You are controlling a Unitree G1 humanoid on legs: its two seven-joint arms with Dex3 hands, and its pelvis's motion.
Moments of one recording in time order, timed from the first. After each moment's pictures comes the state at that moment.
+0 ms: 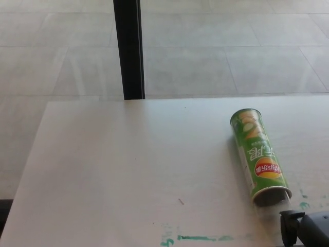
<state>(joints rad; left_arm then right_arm) -0.05 0.74 0.50 1.27 -0.20 -0.11 -0.14 0.04 -0.62 0.28 0.01 -0.98 0.04 -0.07</state>
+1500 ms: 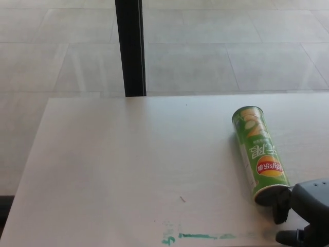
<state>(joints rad) -0.03 0.75 0.47 1.27 -0.20 -0.13 -0.14 -0.13 -0.68 0.29 0.02 -0.83 -0.02 0.10</state>
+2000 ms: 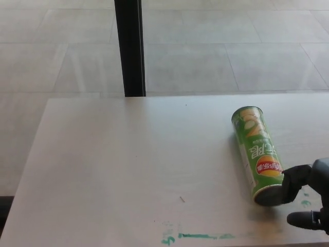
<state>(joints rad) -0.03 0.74 0.47 1.27 -0.20 -0.13 -0.14 -0.11 -0.77 0.13 -0.19 -0.62 -0.04 0.27</state>
